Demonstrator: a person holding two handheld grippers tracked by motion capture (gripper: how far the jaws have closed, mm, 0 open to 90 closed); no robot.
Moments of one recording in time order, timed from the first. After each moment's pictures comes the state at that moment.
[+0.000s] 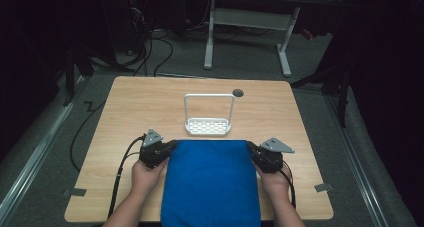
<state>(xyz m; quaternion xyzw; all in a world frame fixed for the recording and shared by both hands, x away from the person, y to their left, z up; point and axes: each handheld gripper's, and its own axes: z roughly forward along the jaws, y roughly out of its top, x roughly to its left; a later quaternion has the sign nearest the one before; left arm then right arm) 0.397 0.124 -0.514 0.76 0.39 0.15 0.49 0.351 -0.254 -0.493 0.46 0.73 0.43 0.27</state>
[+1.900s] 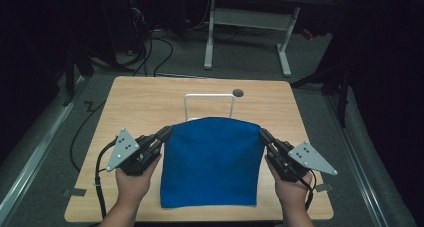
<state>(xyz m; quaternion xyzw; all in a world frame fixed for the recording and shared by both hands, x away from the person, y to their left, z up) 0.315 0.136 -0.389 0.66 0.27 0.26 0.65 0.280 -0.254 -0.383 0.34 0.64 0.57 0.38</state>
